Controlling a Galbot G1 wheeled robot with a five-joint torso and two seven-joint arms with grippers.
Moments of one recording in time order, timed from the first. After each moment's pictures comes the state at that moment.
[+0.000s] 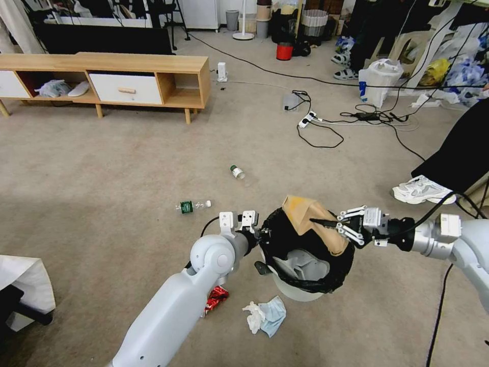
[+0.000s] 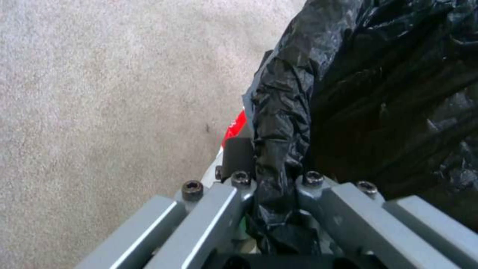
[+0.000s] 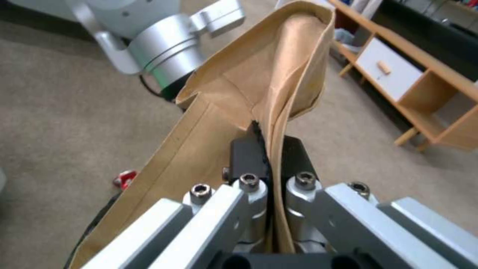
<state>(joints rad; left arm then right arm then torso) 0.80 -1.32 0.07 -1.77 -1.05 0.71 -0.42 -1.17 0.65 0.59 1.93 0.51 0.07 -1.01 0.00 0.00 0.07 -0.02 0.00</state>
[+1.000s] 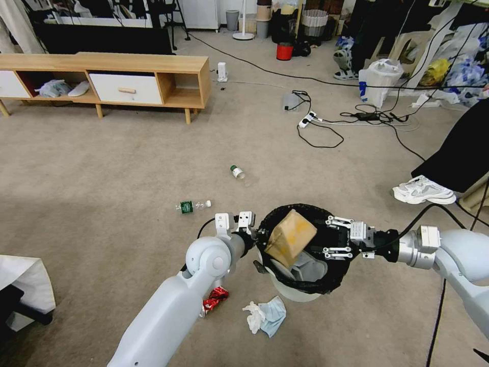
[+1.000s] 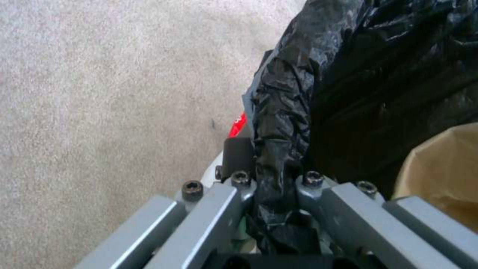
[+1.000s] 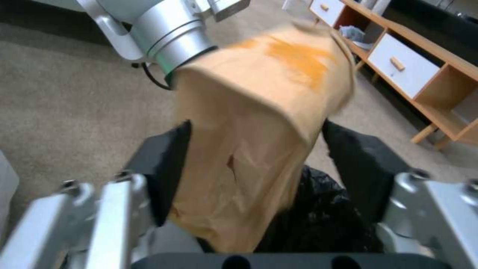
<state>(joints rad) 0.84 -1.30 0.04 -1.81 -1.04 0.71 -0.42 -1.16 0.68 0.54 1.91 0.50 0.08 -1.01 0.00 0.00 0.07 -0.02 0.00</state>
